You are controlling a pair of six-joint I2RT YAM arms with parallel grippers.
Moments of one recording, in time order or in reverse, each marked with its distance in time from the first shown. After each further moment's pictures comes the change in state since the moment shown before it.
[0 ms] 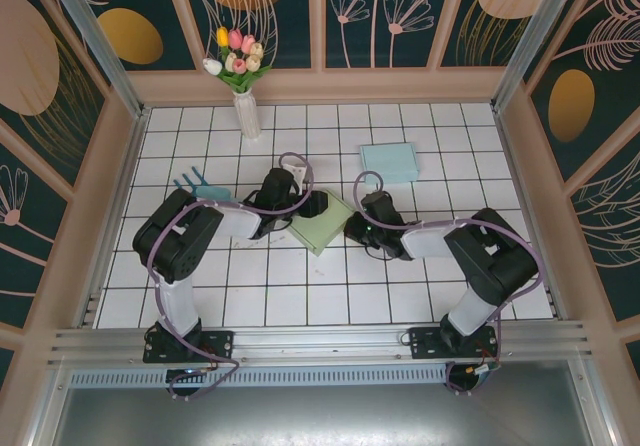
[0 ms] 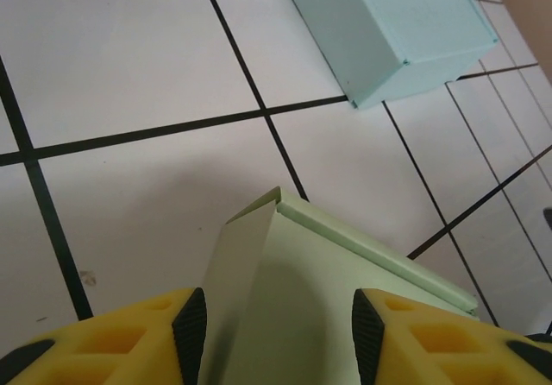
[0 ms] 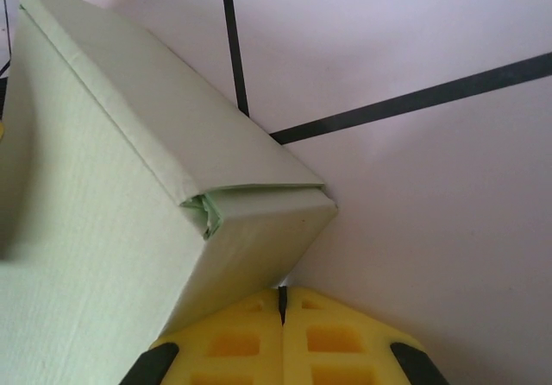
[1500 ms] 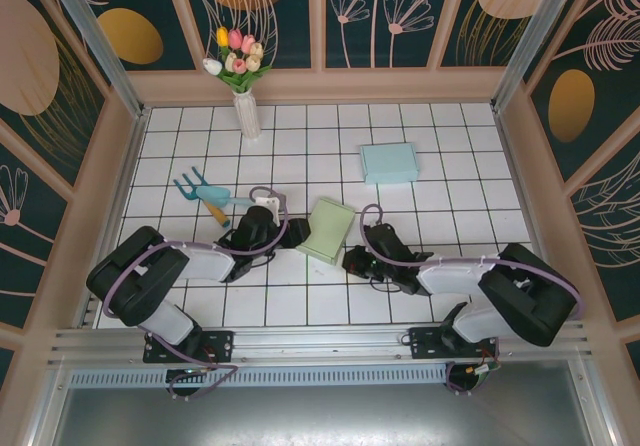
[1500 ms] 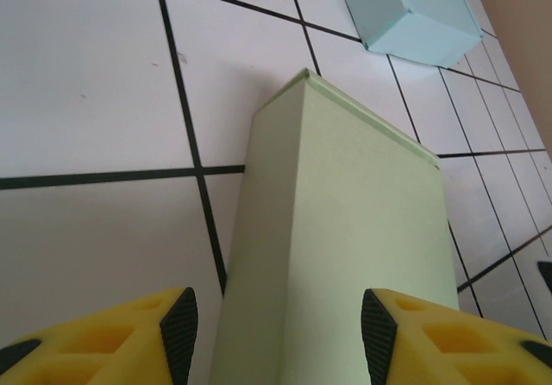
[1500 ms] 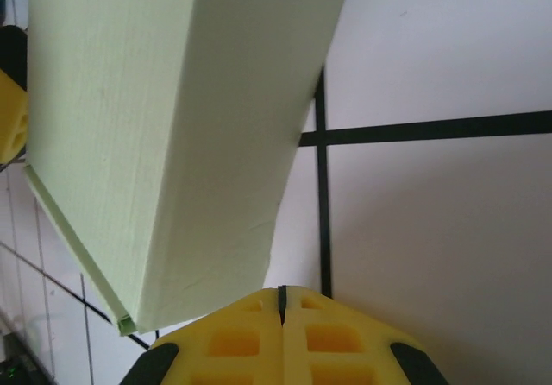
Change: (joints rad) left arm -0.084 -0.331 -0.425 0.137 -0.170 -0.206; right arm 0.198 -0.271 -0.243 0.003 -0.045 0.095
